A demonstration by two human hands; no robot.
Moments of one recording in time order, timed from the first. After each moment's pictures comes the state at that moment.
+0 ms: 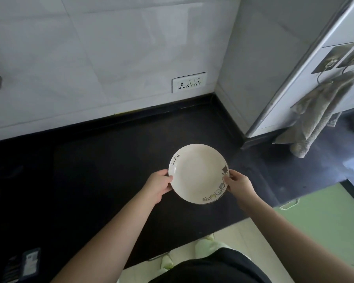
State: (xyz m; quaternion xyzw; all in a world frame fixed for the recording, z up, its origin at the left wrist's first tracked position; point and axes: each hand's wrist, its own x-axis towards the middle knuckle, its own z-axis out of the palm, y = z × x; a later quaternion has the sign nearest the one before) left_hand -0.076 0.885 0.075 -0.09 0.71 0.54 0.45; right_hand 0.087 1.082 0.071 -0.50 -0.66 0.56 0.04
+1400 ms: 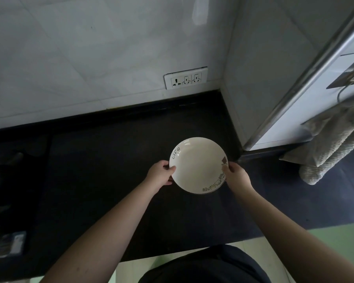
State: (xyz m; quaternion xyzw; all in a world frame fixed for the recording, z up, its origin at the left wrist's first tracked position) left_hand -0.092 0.991 0.039 -0.07 0.83 0.41 0.37; right_hand 0.043 1.205 0.043 -0.45 -0.73 0.51 -0.05
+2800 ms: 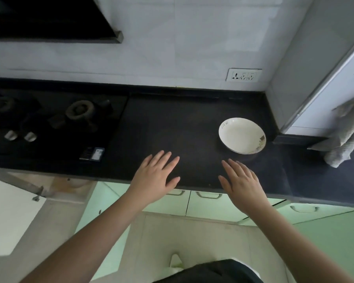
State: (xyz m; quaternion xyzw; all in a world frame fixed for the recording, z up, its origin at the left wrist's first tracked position) left_hand 0.129 0.717 0.152 0.31 0.95 -0.03 0.04; right_hand 0.214 0.987 0.145 -0.05 -0.99 0.08 -0.04
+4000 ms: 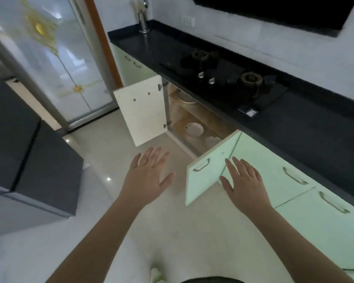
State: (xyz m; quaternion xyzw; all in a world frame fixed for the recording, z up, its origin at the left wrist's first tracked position) left_hand 0.558 0.374 0.189 -0.15 0.99 0.03 -0.02; right_hand 0.426 0.624 0.175 0.30 -0.95 0.04 -0.05
